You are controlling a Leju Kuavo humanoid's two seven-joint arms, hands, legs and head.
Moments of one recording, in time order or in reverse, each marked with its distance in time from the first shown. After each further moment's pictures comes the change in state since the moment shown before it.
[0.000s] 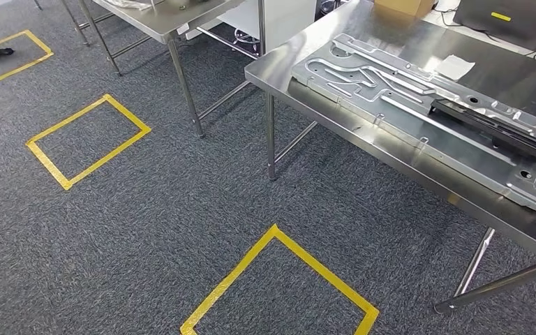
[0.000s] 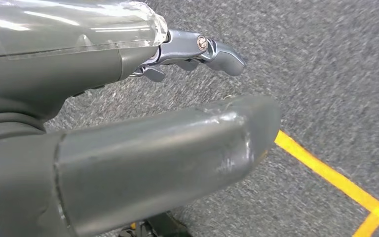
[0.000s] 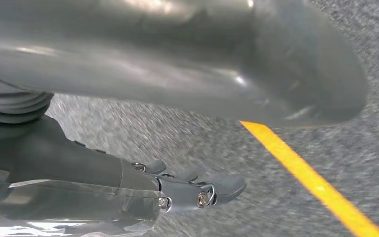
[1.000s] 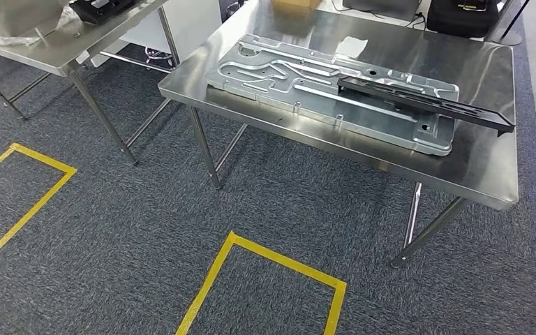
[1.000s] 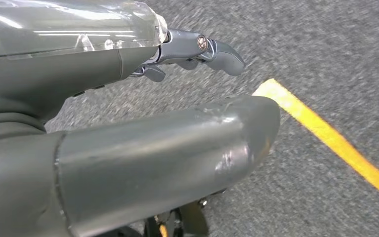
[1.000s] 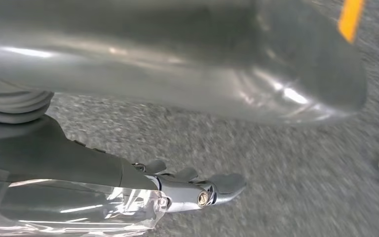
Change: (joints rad) left arm 0.052 -0.051 0.133 -0.001 0.248 0.058 0.255; right arm 0.040 0.116 -0.036 -0.350 -0.259 0.010 -0.097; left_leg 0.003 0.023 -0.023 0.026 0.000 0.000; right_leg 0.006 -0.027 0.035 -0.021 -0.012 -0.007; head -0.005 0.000
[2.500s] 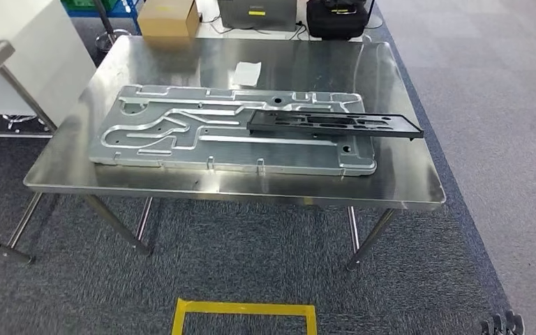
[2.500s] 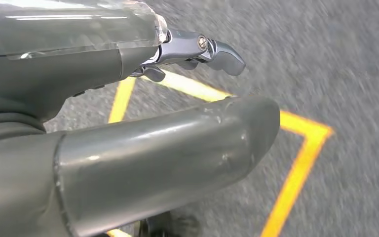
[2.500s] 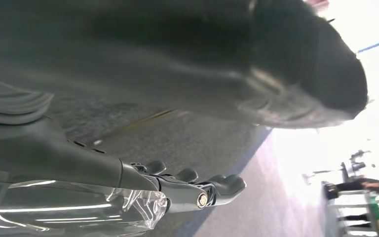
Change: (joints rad) left arm 0.007 0.029 -0.133 0.006 0.158 -0.033 -0.027; right arm 0.208 0.144 0.389 -0.838 -1.094 0.482 -0.063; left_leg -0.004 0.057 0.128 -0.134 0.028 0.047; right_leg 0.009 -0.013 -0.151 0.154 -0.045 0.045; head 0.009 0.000
